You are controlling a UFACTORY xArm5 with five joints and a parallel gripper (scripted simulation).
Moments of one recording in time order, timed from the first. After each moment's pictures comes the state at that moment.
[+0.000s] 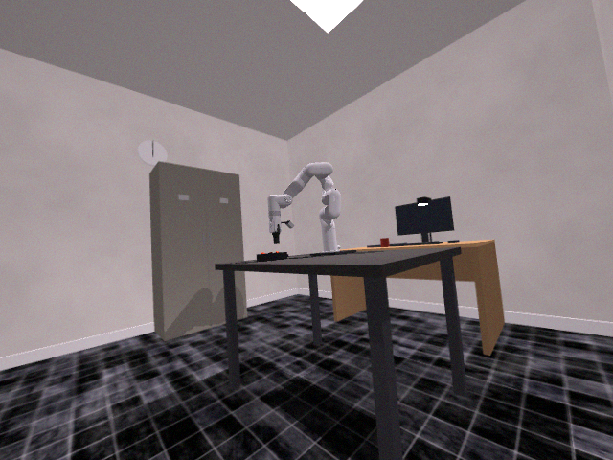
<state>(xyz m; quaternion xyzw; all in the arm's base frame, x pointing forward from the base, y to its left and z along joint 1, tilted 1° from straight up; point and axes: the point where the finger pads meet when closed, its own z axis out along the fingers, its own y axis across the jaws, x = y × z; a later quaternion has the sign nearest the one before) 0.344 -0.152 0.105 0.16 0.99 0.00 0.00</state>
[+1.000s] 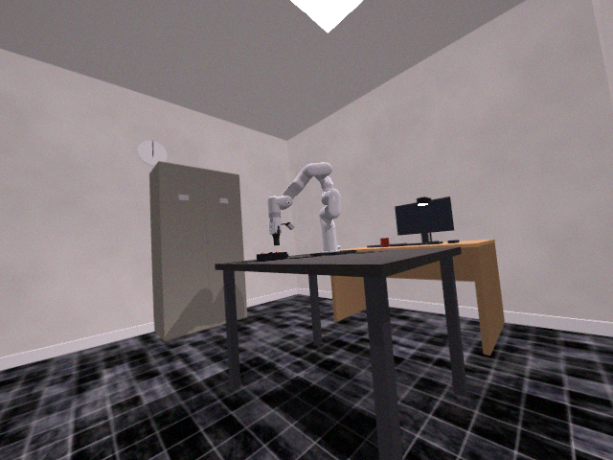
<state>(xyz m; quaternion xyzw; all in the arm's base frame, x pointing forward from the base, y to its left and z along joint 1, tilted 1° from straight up) 0.344 -0.152 0.095 0.16 0.99 0.00 0.00</state>
